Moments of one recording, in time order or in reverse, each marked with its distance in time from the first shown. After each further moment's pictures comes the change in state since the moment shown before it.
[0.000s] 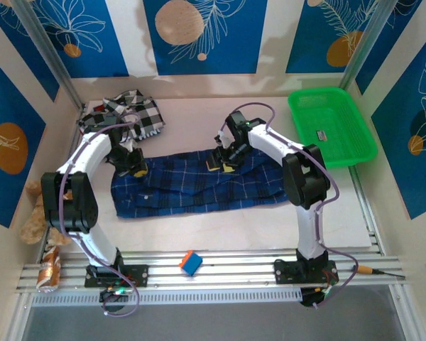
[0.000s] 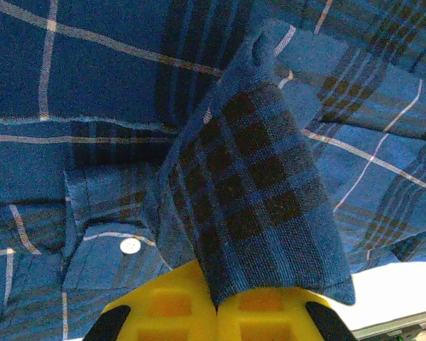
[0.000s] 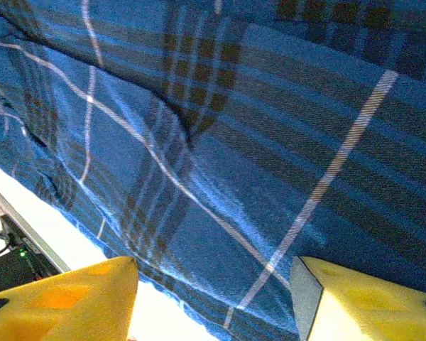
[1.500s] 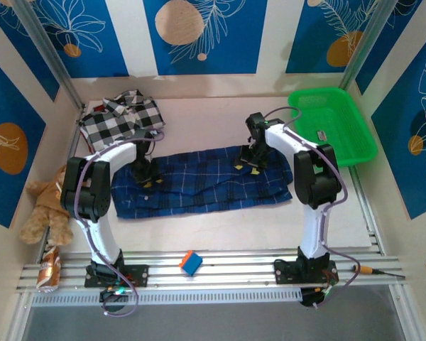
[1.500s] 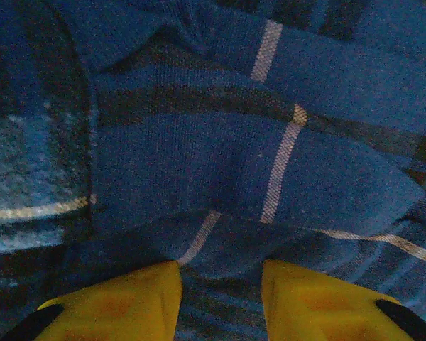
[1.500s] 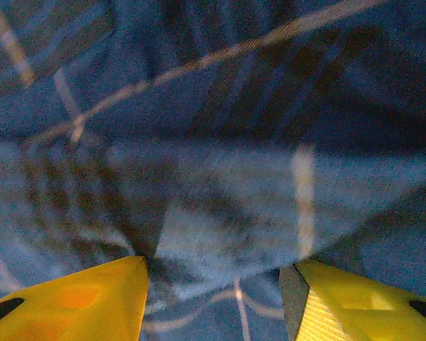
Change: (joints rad) left arm -0.179 0.143 -0.132 0.272 -0.237 -0.157; right arm -0.150 -0.037 -0.096 -0.043 0.325 0.296
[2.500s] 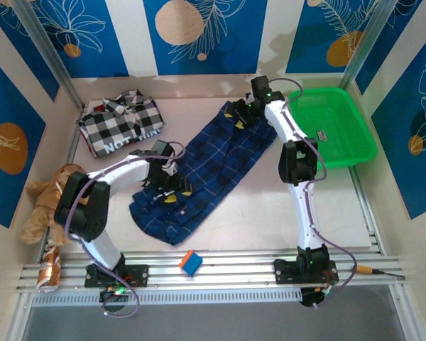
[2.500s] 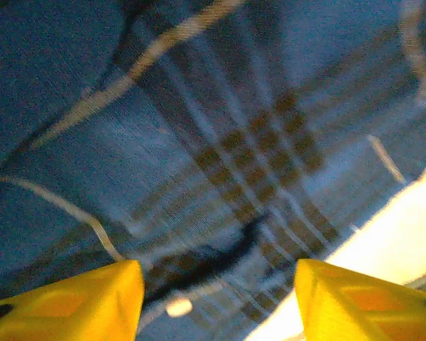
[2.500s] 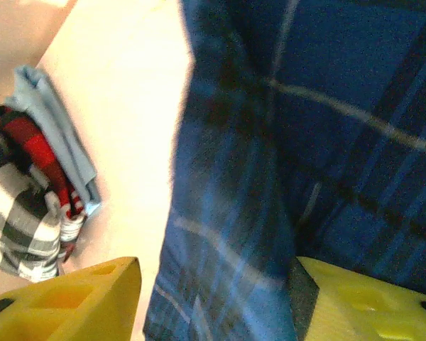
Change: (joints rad) left arm -0.225 -0.218 -0.146 0.056 0.294 -0.092; right arm -0.105 0.484 0.888 0.058 -0.301 0.166
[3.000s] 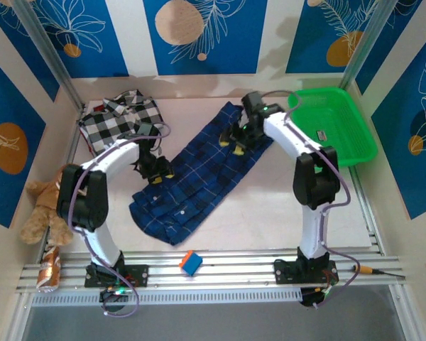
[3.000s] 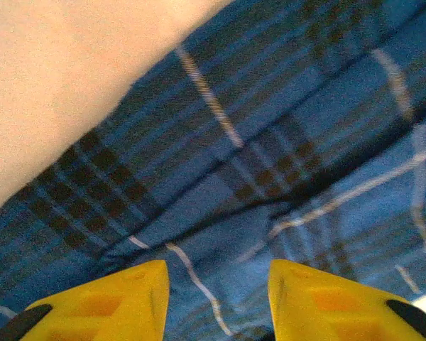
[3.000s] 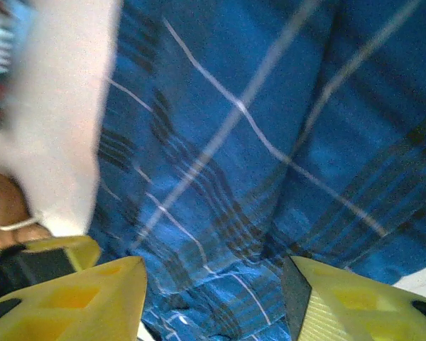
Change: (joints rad) left arm 0.138 0.132 0.190 -0.108 -0.191 0.076; right arm 0.166 -0.482 -0.703 -0.019 0.072 -0.039
